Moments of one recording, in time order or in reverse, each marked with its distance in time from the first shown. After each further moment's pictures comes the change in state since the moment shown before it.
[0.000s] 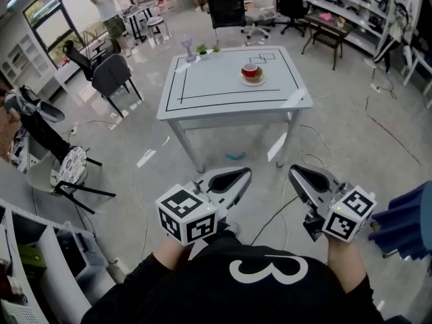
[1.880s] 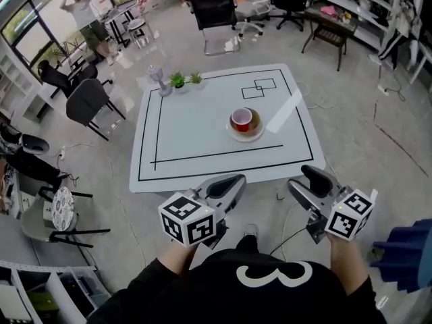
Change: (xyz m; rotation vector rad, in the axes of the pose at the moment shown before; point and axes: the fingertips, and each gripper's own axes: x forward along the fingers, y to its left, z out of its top) left arm 0.242 0.291 0.065 -0.143 0.064 0.028; right arm 0.184 -0.333 0.052 0.148 0.045 -0.075
